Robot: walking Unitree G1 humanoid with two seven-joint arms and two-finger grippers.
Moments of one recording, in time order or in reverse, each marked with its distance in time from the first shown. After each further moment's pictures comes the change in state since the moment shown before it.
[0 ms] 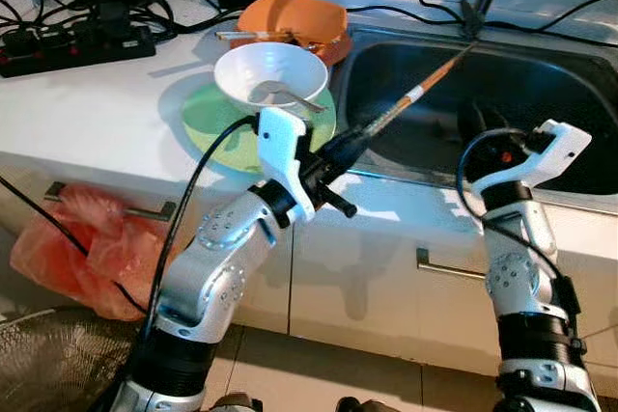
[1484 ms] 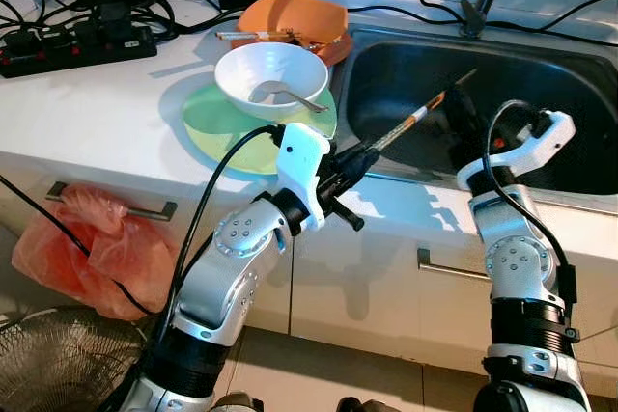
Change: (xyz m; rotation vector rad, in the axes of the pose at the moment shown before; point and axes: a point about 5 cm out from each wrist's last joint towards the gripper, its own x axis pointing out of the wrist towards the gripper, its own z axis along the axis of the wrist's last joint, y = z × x) left arm 0.006 -0.004 -0.015 0.104 0.050 -0.014; right arm 0.010 0.018 -0.005 0.349 0.096 -0.016
